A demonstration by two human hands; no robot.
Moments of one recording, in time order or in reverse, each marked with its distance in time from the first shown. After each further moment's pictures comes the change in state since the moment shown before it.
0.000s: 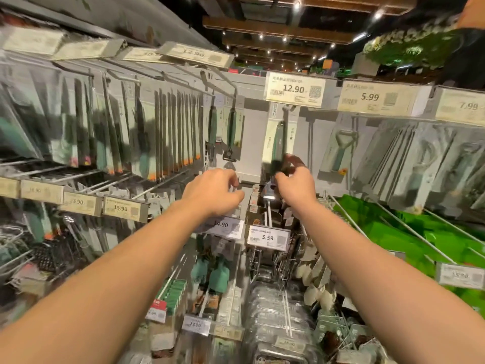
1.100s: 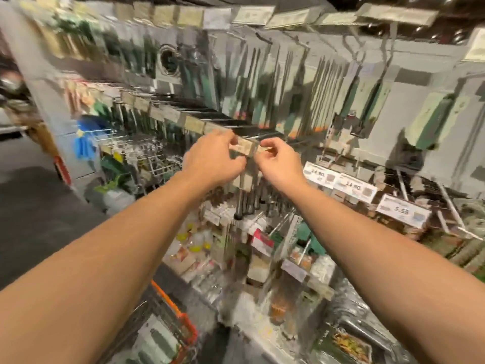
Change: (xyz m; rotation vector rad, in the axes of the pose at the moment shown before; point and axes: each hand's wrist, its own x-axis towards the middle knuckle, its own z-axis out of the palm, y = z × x) left_hand -0.214 -0.136 -0.102 0.136 0.297 -0.489; right_hand -0.194 -0.114 0.189 0.066 -0.554 -0.258
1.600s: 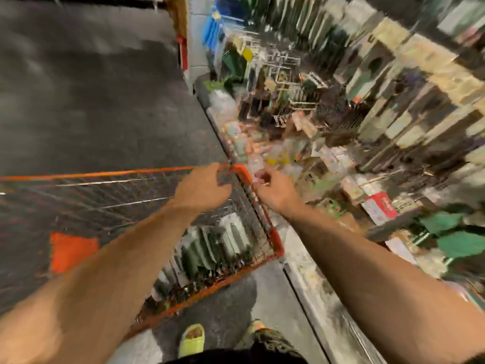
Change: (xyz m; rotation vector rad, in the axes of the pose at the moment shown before) left_hand -0.262 -0.283 0.043 -0.154 -0.254 -0.769; right_hand -0.173 0.029 0.300 -0.312 -0.761 0.036
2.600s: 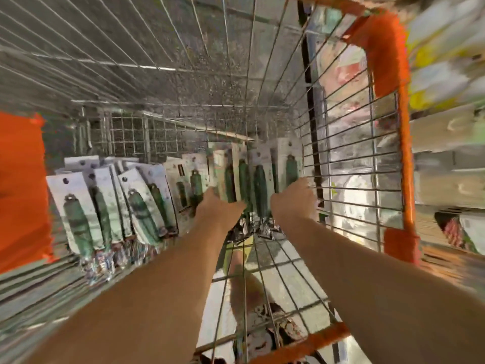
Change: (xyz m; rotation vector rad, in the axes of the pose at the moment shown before) left_hand 0.072 -0.222 0.345 -0.703 -0.157 -1.062; right_hand 0.113 0.212 0.305 -0.454 -0.277 0.521
